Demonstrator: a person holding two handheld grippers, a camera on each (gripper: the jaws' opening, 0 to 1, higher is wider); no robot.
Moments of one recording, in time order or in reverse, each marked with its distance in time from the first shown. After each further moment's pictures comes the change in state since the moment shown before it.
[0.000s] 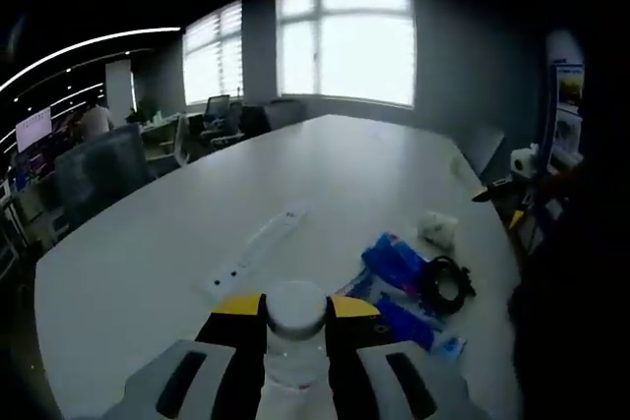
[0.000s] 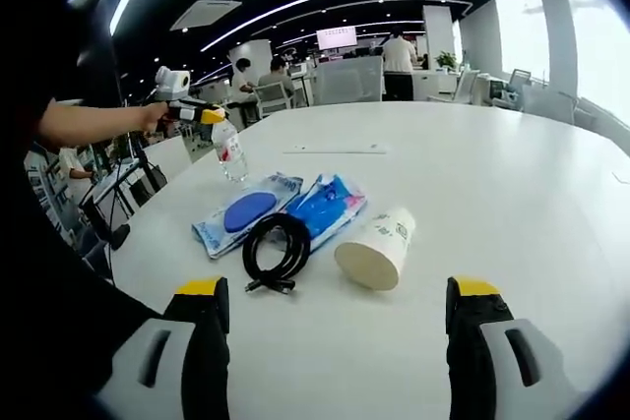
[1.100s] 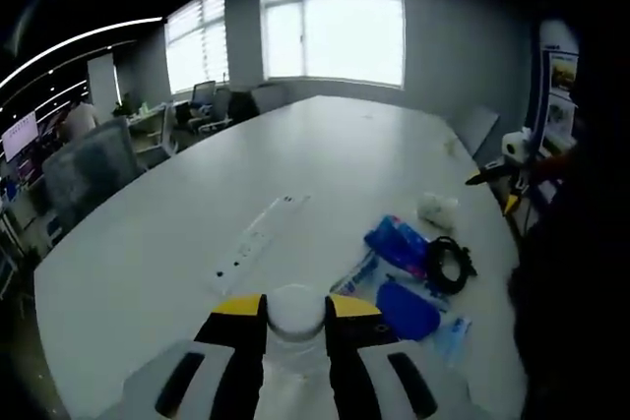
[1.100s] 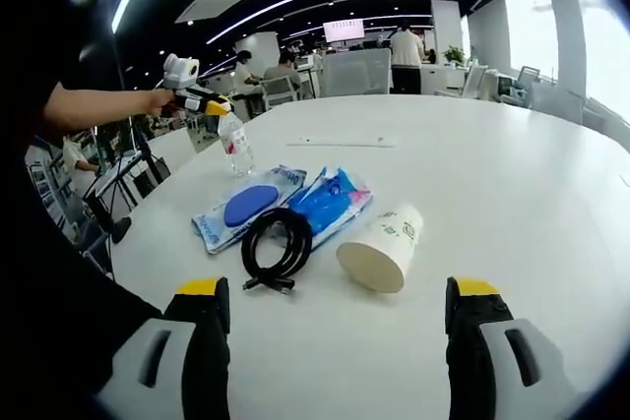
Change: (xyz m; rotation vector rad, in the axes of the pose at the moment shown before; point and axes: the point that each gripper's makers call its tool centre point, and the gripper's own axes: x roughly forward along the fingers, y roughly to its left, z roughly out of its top) left arm 0.004 0.030 -0.015 0.023 0.070 -0.036; right arm 0.012 0.000 -0.002 -0.017 0.031 0.028
